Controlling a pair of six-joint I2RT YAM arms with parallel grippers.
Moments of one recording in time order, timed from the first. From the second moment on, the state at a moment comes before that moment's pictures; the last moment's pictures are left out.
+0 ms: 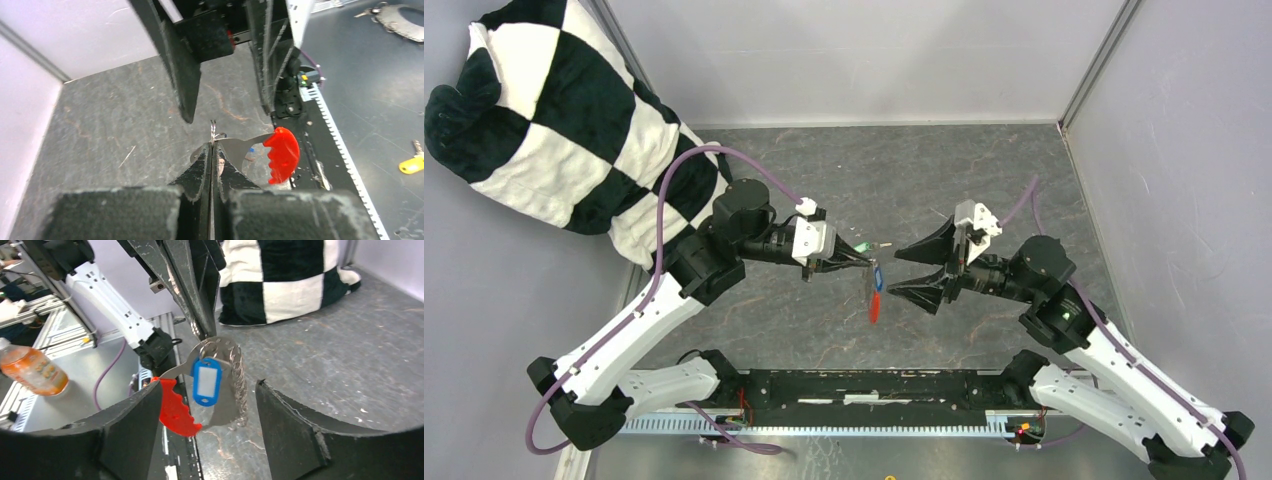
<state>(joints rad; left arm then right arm) -0.78 1.02 1.17 -0.37 0.88 0.44 0.76 0.71 0.78 0.00 -0.58 0.26</state>
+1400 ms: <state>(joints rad) -0.78 1.06 1.16 -0.26 0.45 0.32 0.98 1.06 0.76 0.08 0.11 -0.02</state>
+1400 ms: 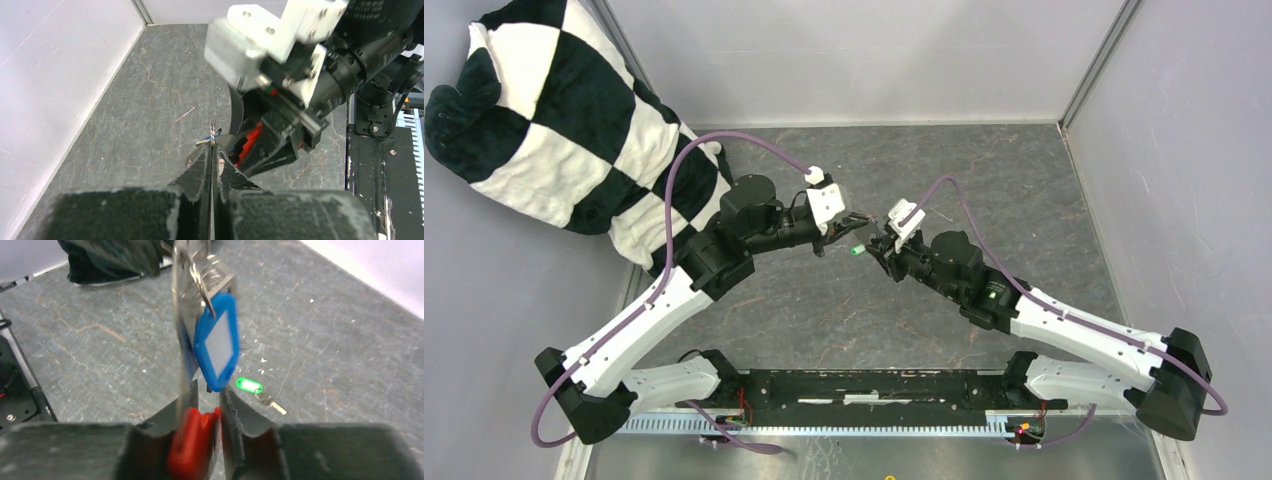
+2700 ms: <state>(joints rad) -0.91 0.68 0.78 -0.67 0.63 1.47 0.70 1.26 0.86 -0.04 -0.89 0.77</state>
